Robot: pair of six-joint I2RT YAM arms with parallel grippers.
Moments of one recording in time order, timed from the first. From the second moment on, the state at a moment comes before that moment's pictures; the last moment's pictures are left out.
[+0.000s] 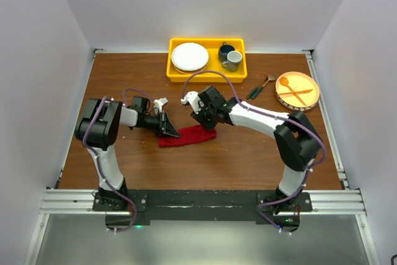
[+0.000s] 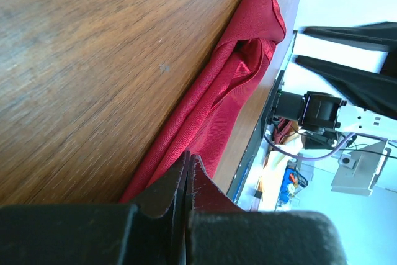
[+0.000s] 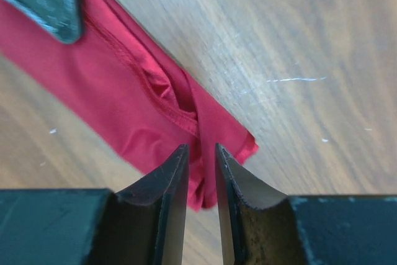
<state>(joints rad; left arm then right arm) -0.14 1.95 0.80 0.03 1.06 -0.41 0.76 1.78 1.23 -0.41 -0.07 -0.24</state>
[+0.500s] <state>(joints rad) -0.14 1.95 0.83 -0.03 1.06 -0.36 0.70 1.86 1.26 -0.47 -0.16 -0.13</state>
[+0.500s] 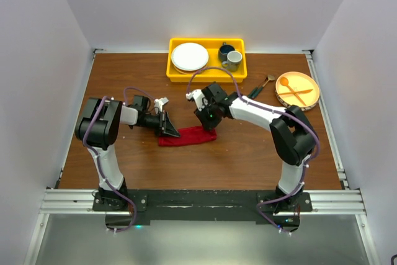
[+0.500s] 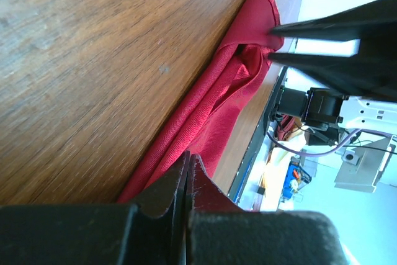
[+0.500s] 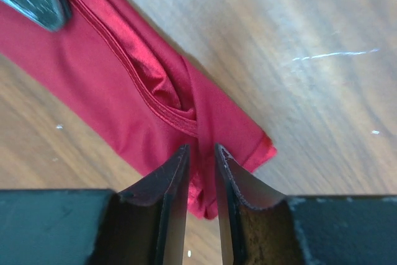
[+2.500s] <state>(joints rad) -0.17 2.02 1.00 -0.32 1.07 -0.09 0.54 2.36 1.92 -1.07 -0.91 -0.77</state>
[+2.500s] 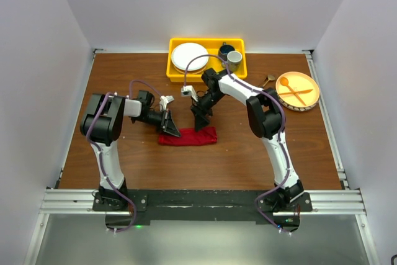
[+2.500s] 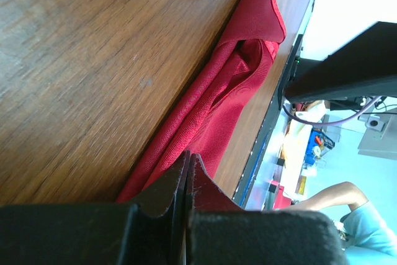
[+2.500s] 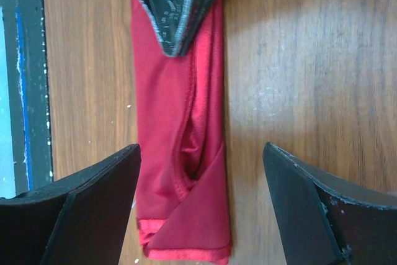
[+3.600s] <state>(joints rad) -0.17 2.03 1.00 -0.31 1.09 -0.09 0.56 2.39 1.88 -1.07 -0.98 -0.76</state>
